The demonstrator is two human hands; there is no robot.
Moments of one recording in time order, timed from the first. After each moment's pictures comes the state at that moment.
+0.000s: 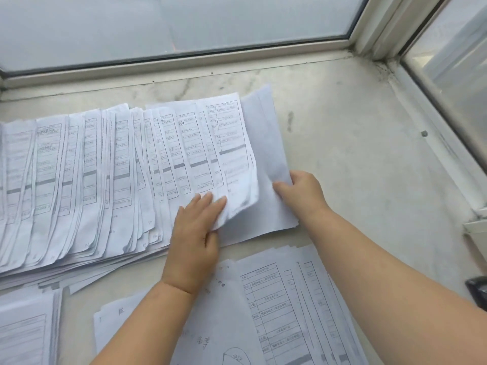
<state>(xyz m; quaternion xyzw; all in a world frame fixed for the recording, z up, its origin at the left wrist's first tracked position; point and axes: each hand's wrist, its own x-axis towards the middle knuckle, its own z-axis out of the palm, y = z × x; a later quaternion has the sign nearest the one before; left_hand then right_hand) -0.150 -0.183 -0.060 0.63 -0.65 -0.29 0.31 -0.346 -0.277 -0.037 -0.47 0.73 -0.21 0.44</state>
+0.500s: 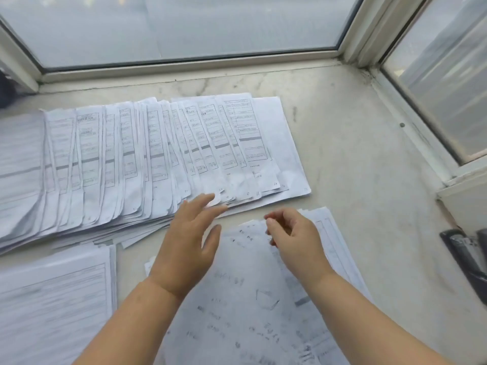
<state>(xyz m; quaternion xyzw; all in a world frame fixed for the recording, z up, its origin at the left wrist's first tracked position) -0.087 -0.121 -0.017 0.58 -0.72 -0.27 0.27 -0.287 -0.118 0.004 -0.47 0.69 -0.31 0.46</state>
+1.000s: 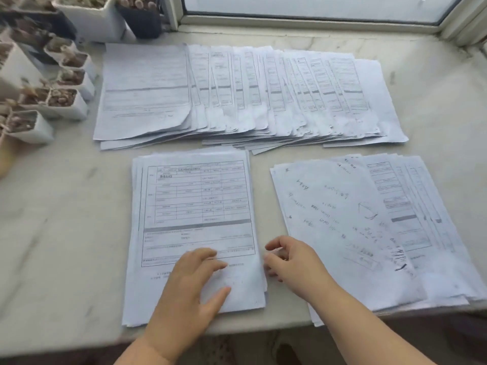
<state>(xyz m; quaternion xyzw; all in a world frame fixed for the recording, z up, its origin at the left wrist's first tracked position) 0.105 0.162 -0.046 0.63 -0.67 -0.30 0.26 -0.102 0.078 -0.008 -0.51 0.67 -0.04 0.54</state>
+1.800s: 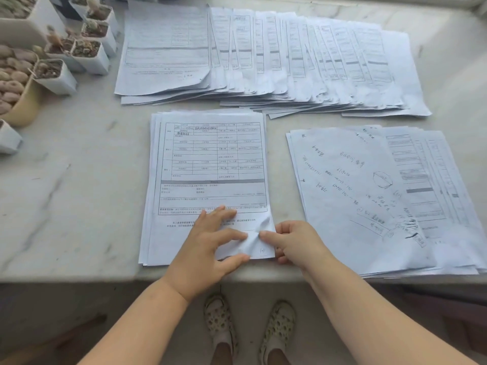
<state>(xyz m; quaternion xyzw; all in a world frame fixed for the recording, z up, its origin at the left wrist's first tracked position) 0.100 0.183 -0.062 0.61 -0.66 -0.34 0.28 -0.088 0.114 -0.022 -0.42 0.67 -0.06 0.60</state>
